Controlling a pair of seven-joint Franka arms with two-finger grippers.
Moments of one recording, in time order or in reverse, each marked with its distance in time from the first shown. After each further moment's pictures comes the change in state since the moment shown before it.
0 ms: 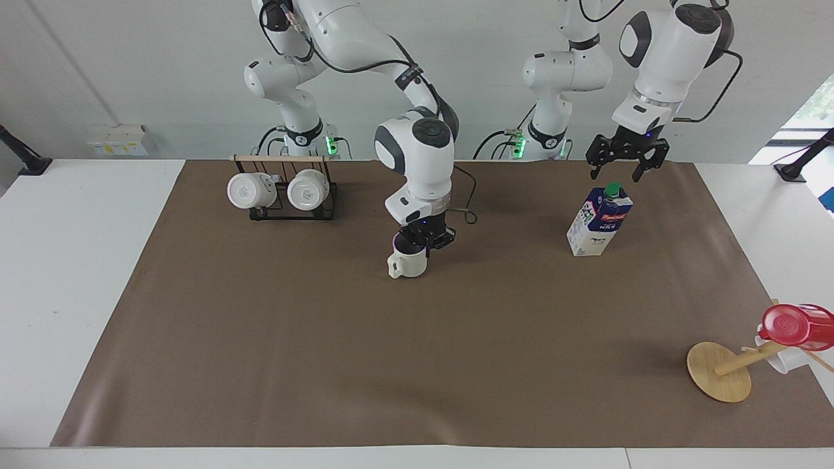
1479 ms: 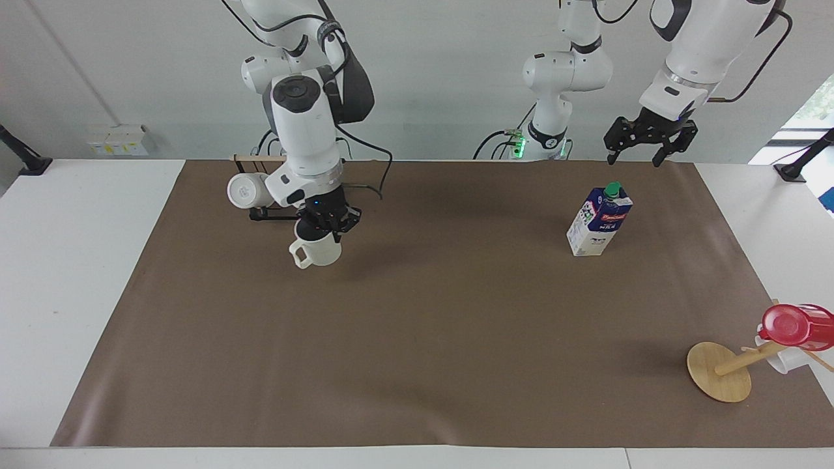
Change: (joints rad) left arm 0.005 0.154 -0.008 0.358 0.000 -0.293 -0.032; right arm -0.268 -0.260 0.003 -0.060 0.032 -0.216 -0.348
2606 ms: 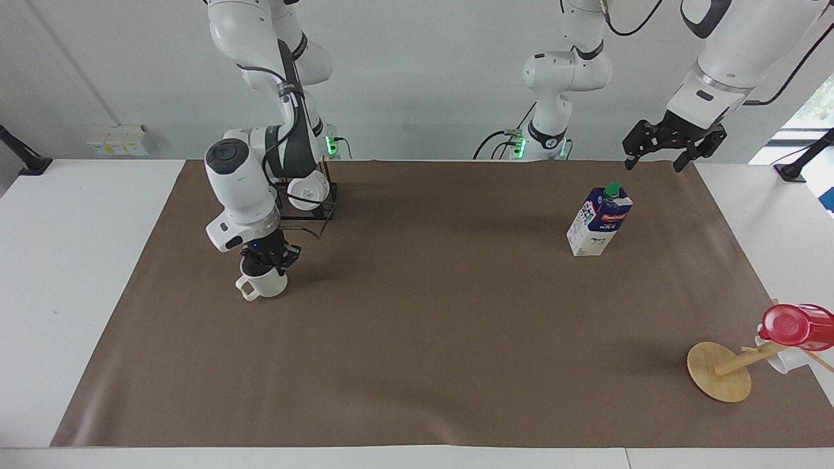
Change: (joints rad) left arm 0.009 0.234 0.007 0.369 0.000 -0.209 -0.003; right arm -0.264 0.042 -0.008 -0.189 0.002 0.263 -0.352
